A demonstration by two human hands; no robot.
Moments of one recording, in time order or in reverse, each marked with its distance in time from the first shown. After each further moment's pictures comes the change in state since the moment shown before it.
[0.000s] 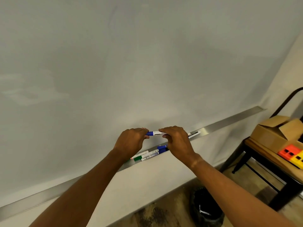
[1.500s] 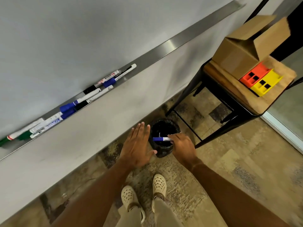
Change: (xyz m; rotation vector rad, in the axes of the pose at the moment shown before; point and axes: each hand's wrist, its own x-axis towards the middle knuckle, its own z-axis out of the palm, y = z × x) left_hand -0.026 0.222 0.342 -0.135 -0.851 -0.078; right_hand -0.285 0.309 -0.021 -0.276 -0.500 0.547
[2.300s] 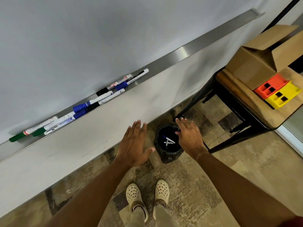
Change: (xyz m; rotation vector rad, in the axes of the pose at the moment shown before) left_hand -0.007 -0.023 -0.031 -0.008 0.103 -0.094; right_hand 0.066 0.013 -0.010 -0.128 -0.075 -0.009
